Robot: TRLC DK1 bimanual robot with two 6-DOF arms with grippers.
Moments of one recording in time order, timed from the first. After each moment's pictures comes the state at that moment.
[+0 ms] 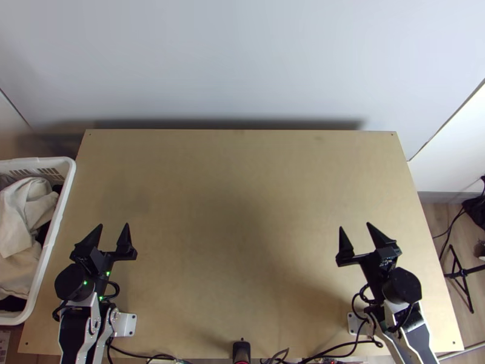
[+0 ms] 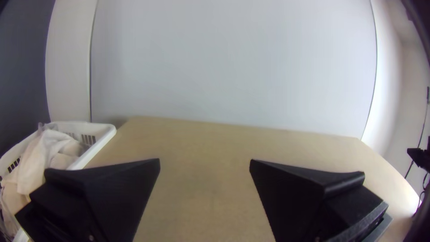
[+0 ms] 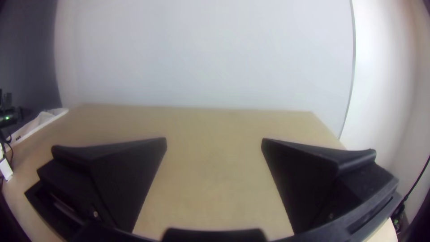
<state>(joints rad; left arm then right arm) 0.03 0.00 0.08 -0.21 -0.01 -0.10 0.38 0.00 0.10 -0.20 0.19 0.07</state>
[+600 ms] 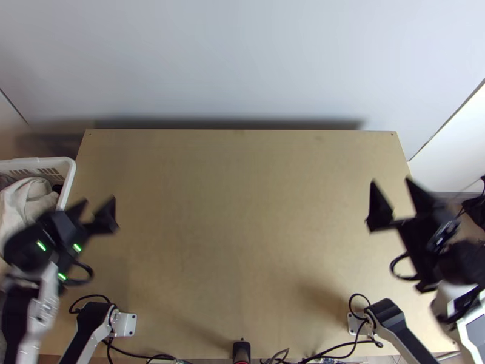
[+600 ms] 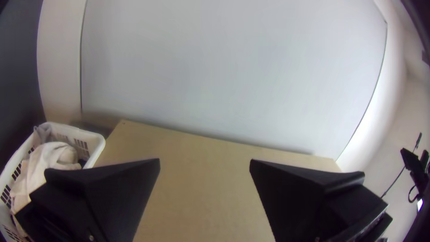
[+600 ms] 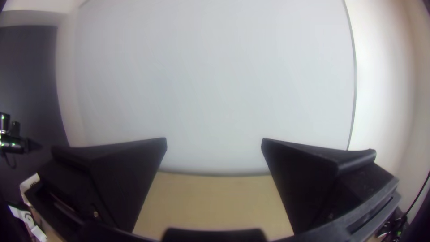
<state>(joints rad) -0.03 0.55 0.86 -0.58 0.01 -0.25 0.40 0.53 0.85 -0.26 0.21 0.10</state>
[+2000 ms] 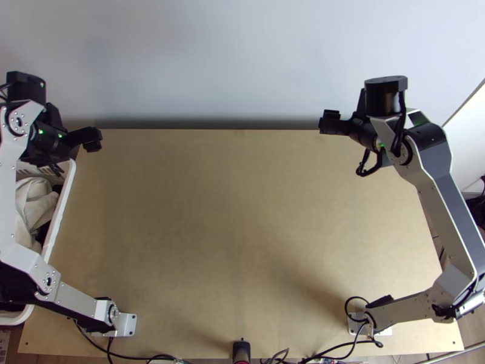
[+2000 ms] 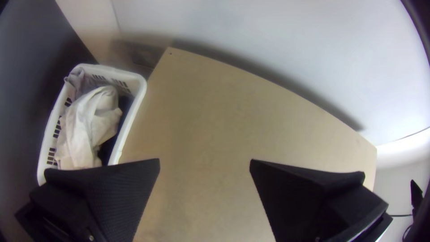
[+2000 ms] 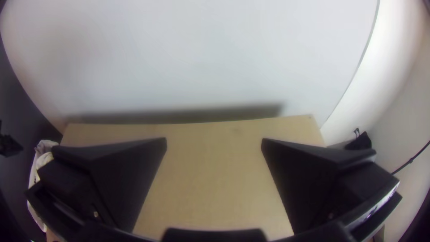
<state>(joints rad) 0.14 1.64 2.09 -1.48 -0.05 -0.24 0.40 1.56 1.90 -0.94 0.28 0.31</state>
